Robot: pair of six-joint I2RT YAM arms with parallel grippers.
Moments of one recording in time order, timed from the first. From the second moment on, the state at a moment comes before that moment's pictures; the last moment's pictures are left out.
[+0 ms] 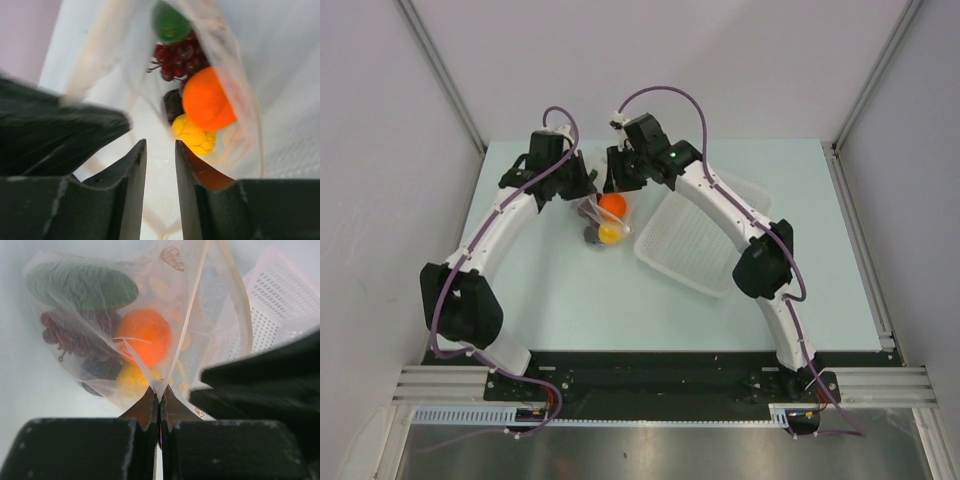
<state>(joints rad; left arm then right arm) -0.25 1.59 1.45 -0.56 0.16 -0.42 0.70 2.24 2.37 -0.79 -0.23 0.41</state>
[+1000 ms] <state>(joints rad) -0.26 1.59 1.42 -0.53 0.25 -0.46 0.70 2.48 2.34 -0.71 -0.04 0.32</state>
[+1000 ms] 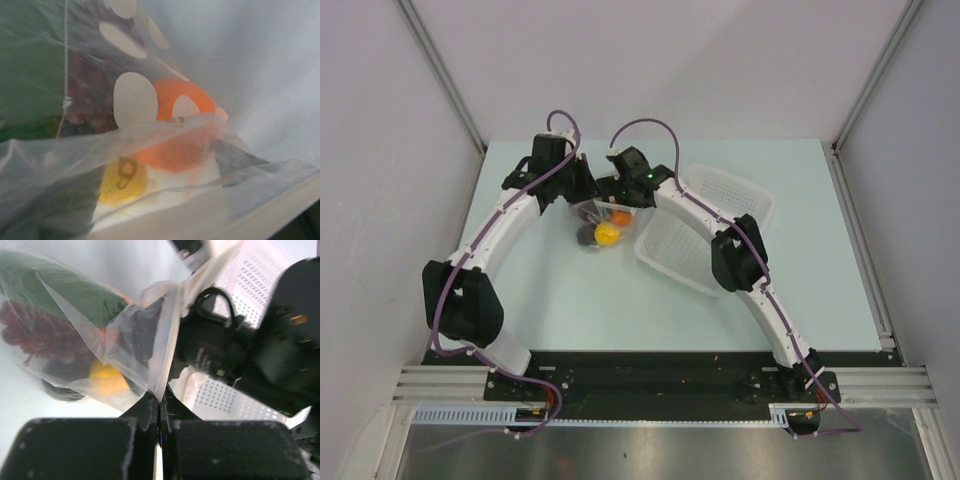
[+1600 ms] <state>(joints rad) -0.25 1.62 1.42 -0.53 0.25 -0.46 0.71 2.53 2.37 -0.69 -0.04 0.33</state>
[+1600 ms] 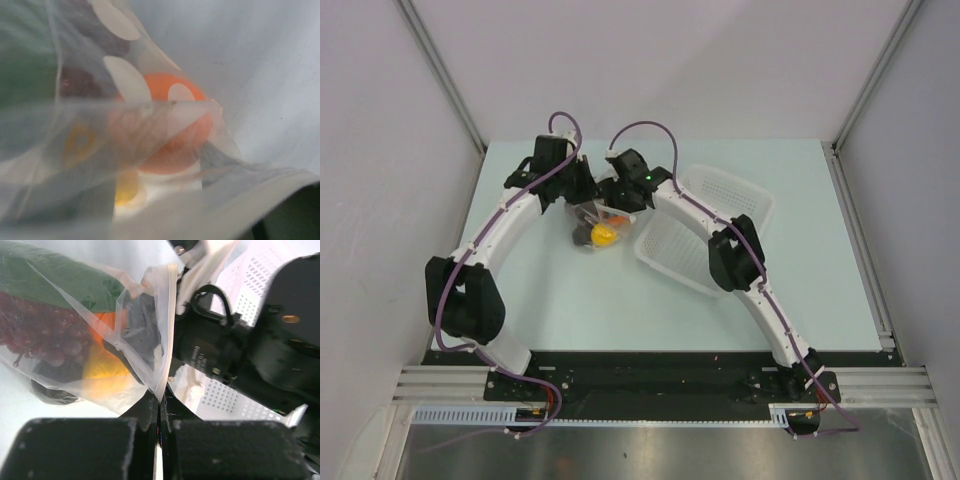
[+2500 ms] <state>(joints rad) -0.22 1.63 1.42 -0.53 0.24 -0.44 0.34 1.86 1.62 -0.70 -0.18 0.36</state>
